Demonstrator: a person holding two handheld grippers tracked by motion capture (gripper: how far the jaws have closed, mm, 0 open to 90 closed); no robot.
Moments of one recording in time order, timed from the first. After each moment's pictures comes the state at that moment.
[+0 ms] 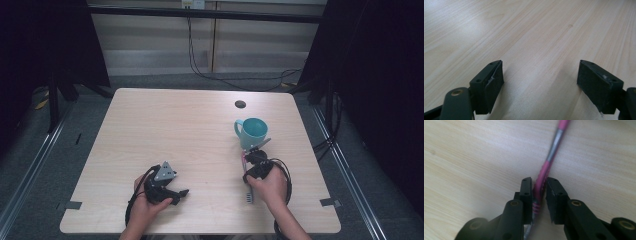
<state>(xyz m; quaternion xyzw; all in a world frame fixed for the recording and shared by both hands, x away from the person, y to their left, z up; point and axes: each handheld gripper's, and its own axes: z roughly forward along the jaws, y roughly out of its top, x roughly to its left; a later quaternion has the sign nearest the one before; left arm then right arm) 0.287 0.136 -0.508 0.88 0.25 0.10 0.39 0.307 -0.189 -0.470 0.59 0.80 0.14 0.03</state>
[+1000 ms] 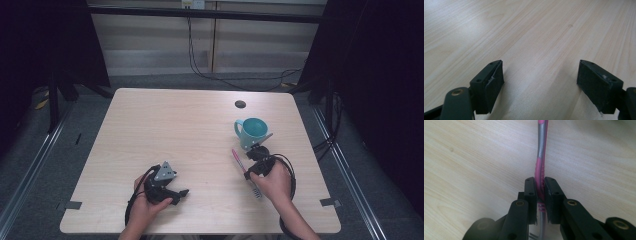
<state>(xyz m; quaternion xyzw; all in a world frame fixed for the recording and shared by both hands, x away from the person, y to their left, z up) 0.287 0.136 -0.509 0.88 0.25 0.10 0.39 0.310 -0.195 -0.451 0.56 0.82 0.16 0.01</state>
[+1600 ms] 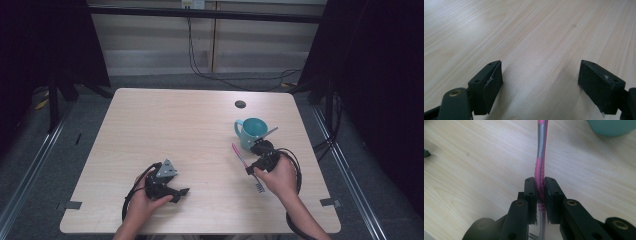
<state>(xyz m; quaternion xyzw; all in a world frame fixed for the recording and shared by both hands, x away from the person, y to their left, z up) 0.297 0.134 -0.505 0.89 0.25 0.09 0.37 0.312 -0.202 -0.428 0.53 0.83 0.18 0.02</state>
